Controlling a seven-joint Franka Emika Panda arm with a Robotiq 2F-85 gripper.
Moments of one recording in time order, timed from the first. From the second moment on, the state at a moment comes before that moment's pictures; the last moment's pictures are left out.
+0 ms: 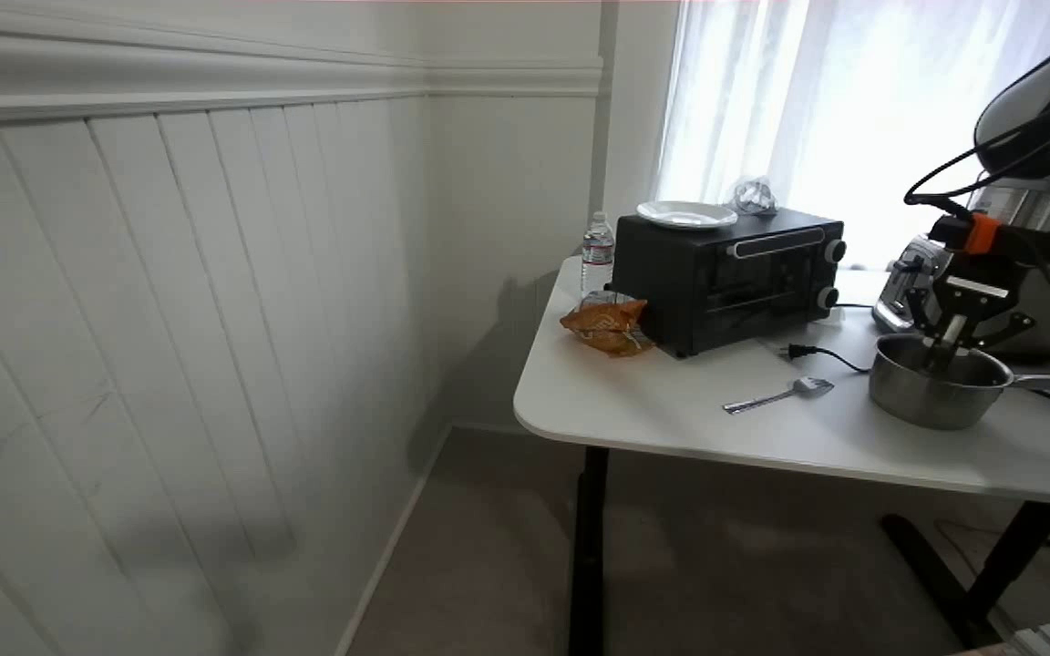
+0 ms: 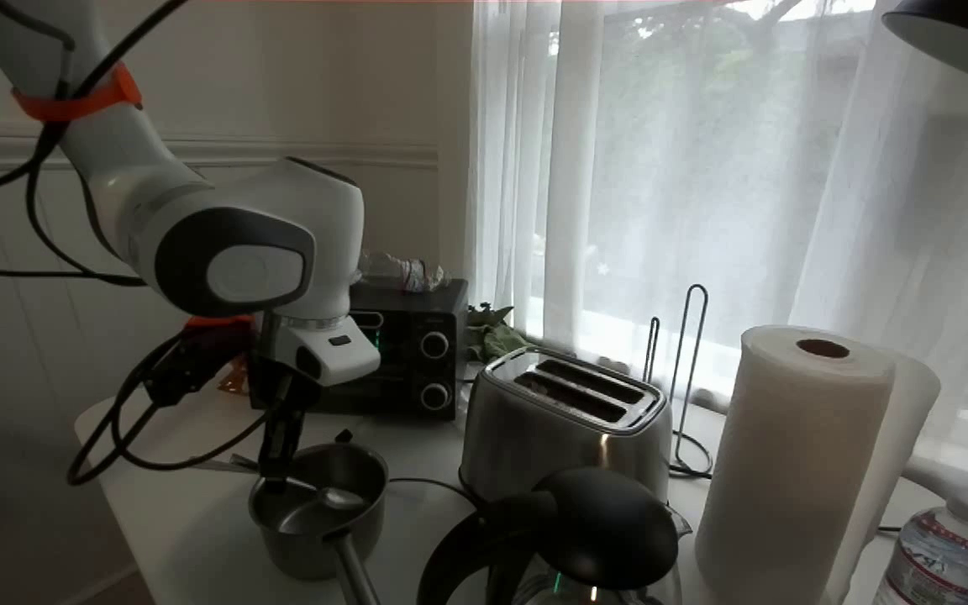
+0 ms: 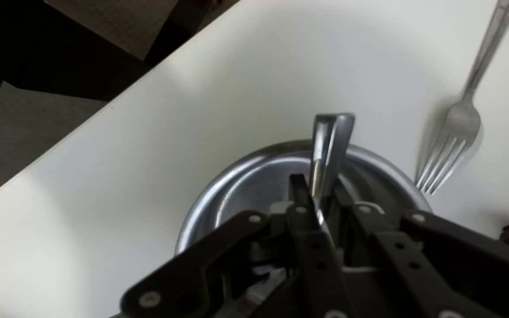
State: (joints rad) arm -0.02 -0.06 0.03 -2.74 0.38 2.57 0.70
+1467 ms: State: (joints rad) arm -0.05 -0.08 -0.08 -2.66 0.69 2.15 0.48
